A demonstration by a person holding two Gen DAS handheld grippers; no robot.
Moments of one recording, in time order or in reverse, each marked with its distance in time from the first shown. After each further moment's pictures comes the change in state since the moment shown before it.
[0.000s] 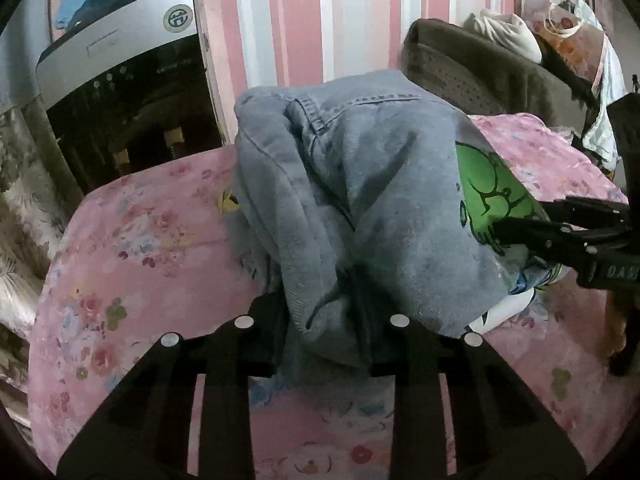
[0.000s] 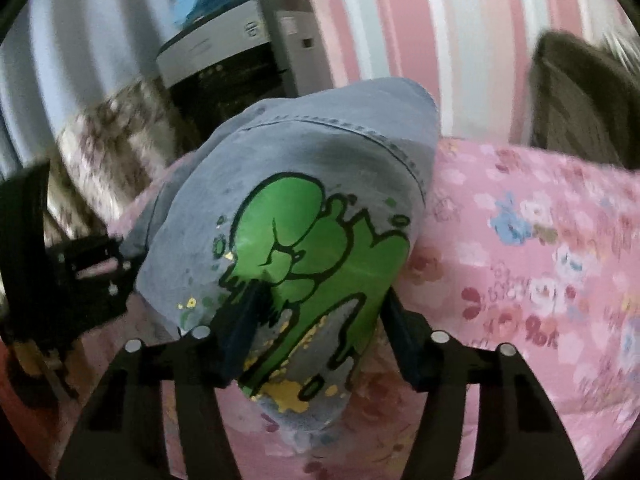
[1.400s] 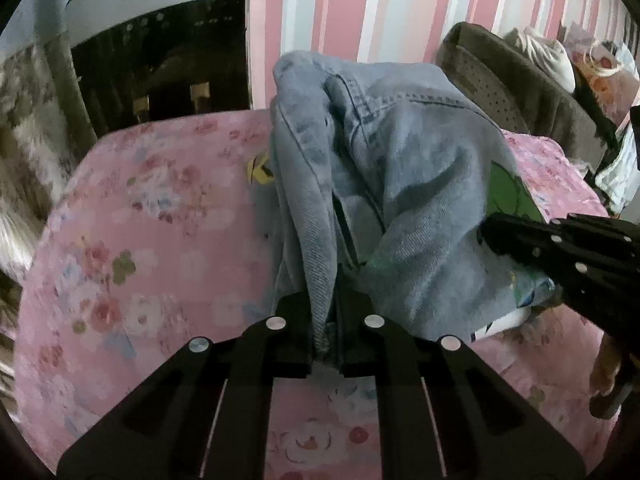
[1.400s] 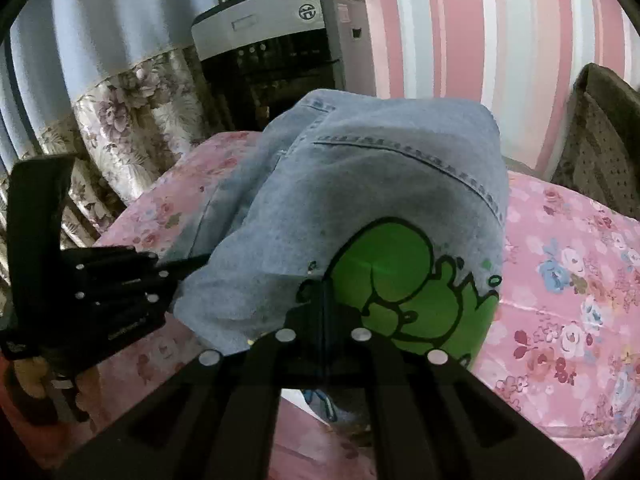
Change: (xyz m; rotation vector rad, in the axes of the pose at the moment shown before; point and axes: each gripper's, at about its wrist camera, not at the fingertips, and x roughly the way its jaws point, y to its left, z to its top) left arm -0.004 0.026 -0.002 -0.189 0.097 -0.007; right arm 0.013 0.057 0.030 -0.065 0.070 0.044
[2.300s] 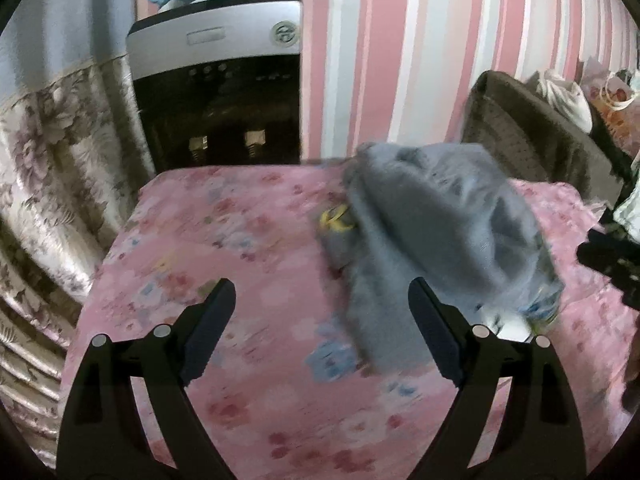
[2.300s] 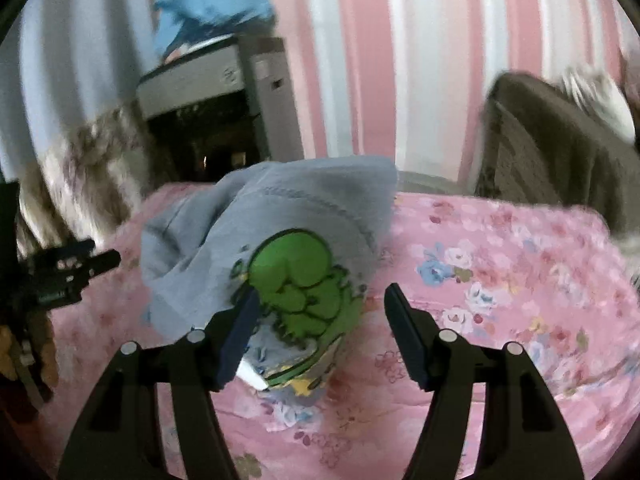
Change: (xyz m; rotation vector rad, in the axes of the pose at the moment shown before) left arm -0.067 0.019 0.019 -0.047 -0.151 0.110; right arm -0.104 -0.062 -0.007 0.157 -0.144 -0.184
